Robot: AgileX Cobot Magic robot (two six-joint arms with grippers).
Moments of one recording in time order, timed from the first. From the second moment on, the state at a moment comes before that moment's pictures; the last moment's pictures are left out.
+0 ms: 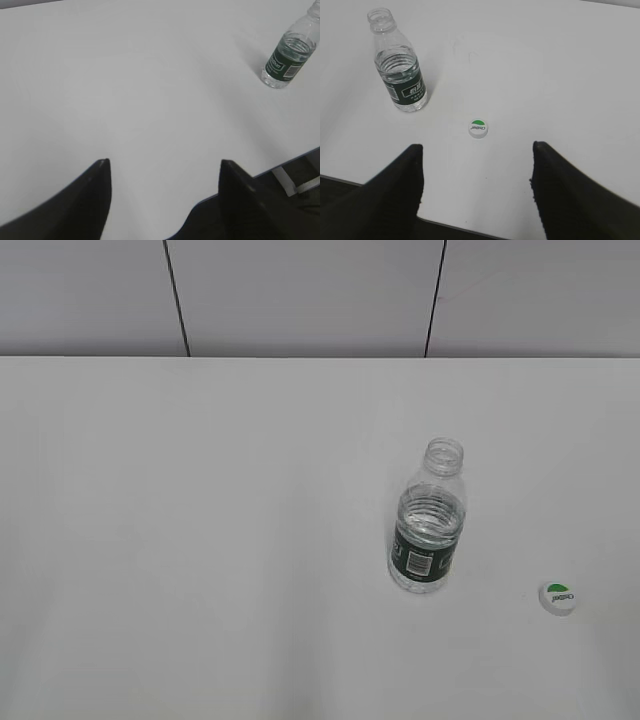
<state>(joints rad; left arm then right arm) -0.64 0.16 -0.56 0.12 1.03 -0.20 0.14 0.06 -0.52 0.10 1.04 -0.17</state>
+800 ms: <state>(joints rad) -0.07 -0.01 -0.56 0.12 1.03 -0.20 0.11 0.06 -0.51 0.10 1.04 -0.17</state>
